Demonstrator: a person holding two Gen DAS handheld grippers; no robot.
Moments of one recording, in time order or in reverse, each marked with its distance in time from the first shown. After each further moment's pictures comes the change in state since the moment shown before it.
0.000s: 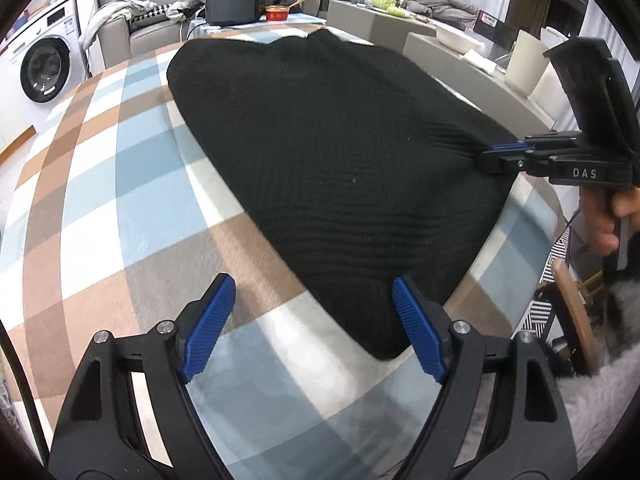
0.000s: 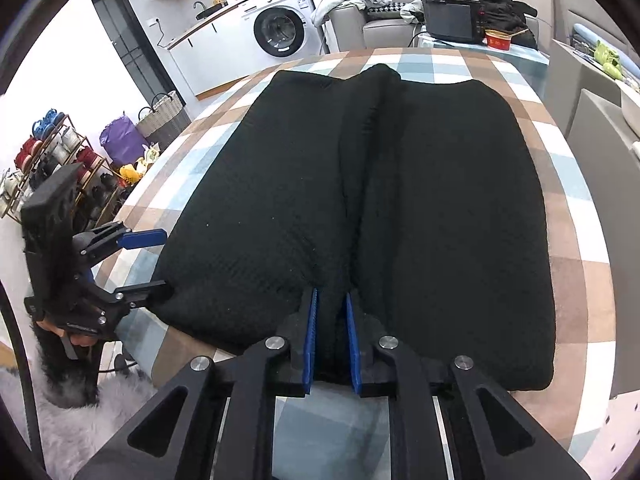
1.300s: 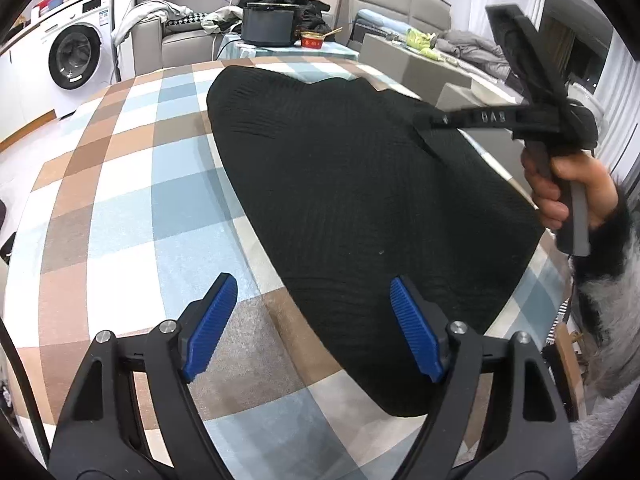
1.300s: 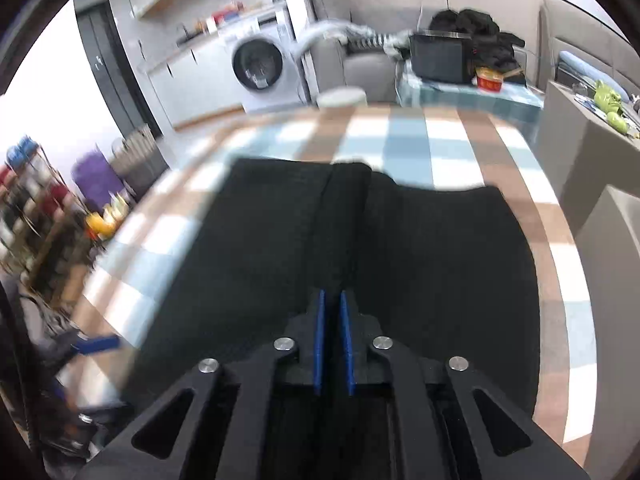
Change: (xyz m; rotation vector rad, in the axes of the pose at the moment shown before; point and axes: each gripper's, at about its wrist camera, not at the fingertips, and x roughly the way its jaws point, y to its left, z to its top) left arm -0.006 0.033 0.035 -0.119 -0.104 0.039; right arm 0.045 -0.009 0.124 0.016 -0.085 -0.102
